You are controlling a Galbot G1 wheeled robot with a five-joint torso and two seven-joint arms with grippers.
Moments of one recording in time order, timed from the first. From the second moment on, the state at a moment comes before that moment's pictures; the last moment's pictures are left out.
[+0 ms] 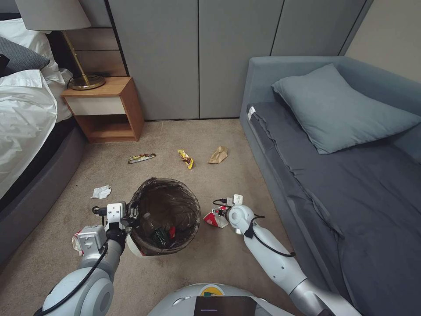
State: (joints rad) left arm 1.78 -1.41 -0.67 -2.50 -0.33 0.62 -0.16; right arm -0.86 1.36 -0.03 1.28 1.05 -0.60 0.63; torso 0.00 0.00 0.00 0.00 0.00
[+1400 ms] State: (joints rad) left arm 1.75 -1.42 -0.66 -2.50 -0.33 0.62 -0.15; right arm -0.88 1.42 -0.01 1.20 1.02 -0.55 0.64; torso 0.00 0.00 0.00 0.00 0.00
